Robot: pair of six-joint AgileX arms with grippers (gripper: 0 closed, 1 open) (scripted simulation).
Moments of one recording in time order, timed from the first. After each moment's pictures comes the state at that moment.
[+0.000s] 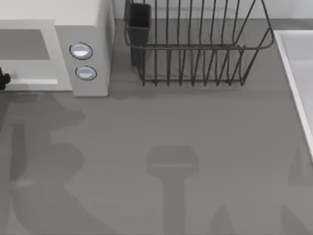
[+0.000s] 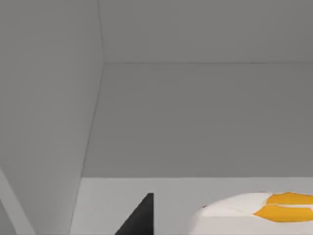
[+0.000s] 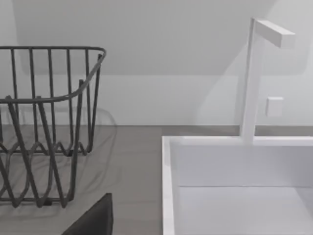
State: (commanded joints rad) left arm 0.26 1.93 0.76 0.85 0.28 0.10; right arm 0.00 0.00 0.00 0.00 0.00 0.00
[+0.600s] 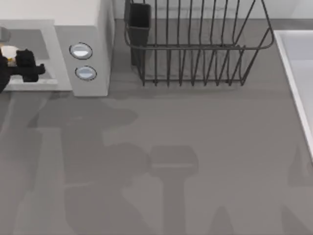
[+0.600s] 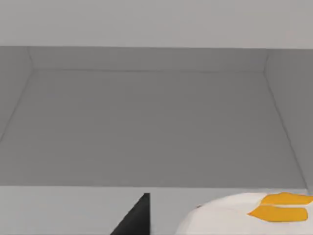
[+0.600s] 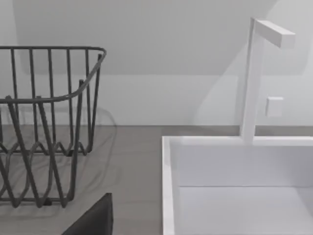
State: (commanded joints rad) left arm 0.04 1.80 0.74 0.72 0.07 0.02; right arm 0.00 0.00 0.00 0.00 0.00 0.00
